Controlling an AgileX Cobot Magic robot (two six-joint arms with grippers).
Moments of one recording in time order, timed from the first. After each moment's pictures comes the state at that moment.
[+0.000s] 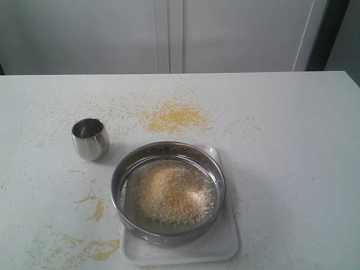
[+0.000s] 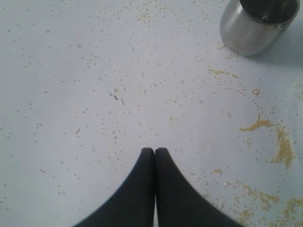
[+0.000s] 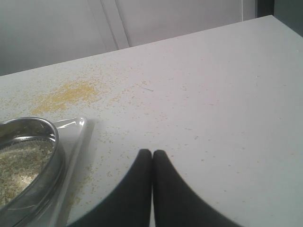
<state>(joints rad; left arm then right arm) -0.09 0.89 -0.57 0.02 0.61 -0.12 0.13 0.01 -0.01 0.01 0.33 0.27</state>
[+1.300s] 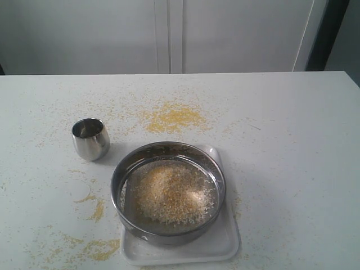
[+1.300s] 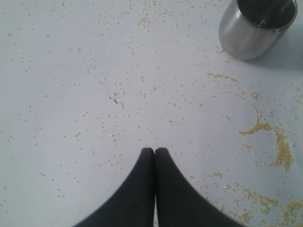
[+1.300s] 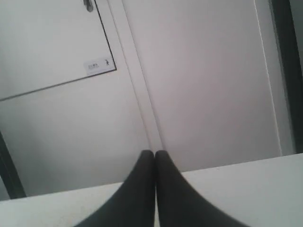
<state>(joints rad) -0.09 0.89 -0.57 0.02 0.60 -0.12 0.13 0.31 -0.27 -0.22 -0.11 0.46</state>
